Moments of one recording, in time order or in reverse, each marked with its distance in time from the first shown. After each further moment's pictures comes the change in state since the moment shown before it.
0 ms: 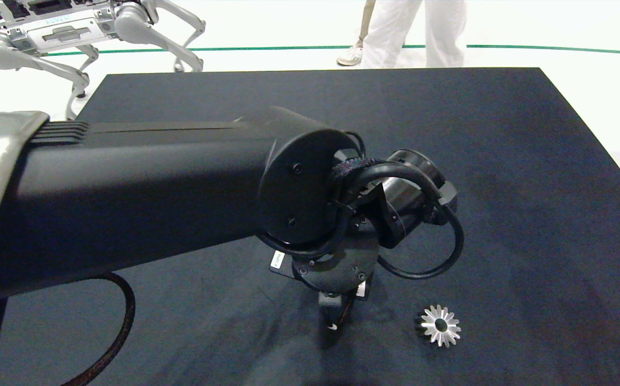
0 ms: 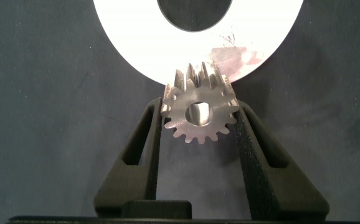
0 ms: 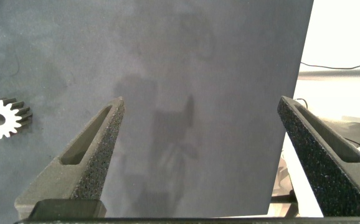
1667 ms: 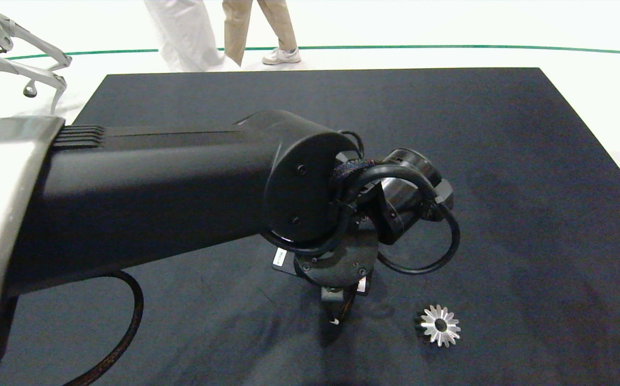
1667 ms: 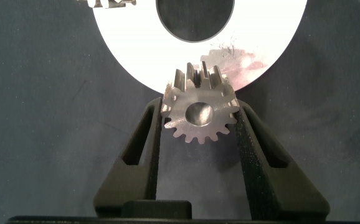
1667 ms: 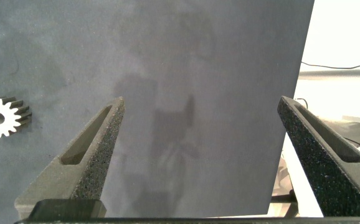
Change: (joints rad) left arm 0.015 0.017 -0.011 -0.012 0.000 0.000; right arm 0.000 0.000 0.004 -0.001 0.000 -0.001
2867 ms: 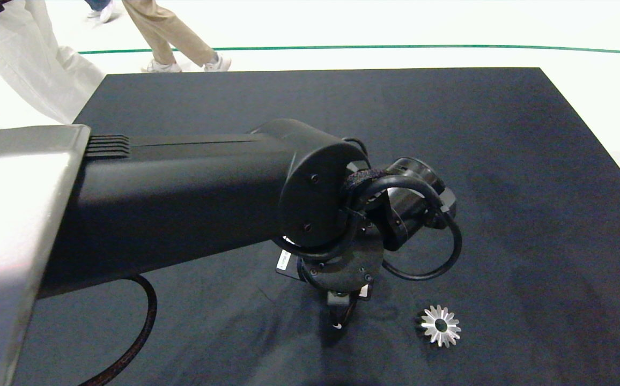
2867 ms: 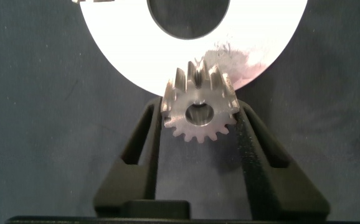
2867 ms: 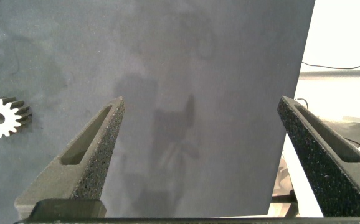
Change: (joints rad) left arm -0.008 0.018 -0.006 0.004 -0.001 -0.002; right arm 0.000 0.000 0.000 0.000 0.001 0.000
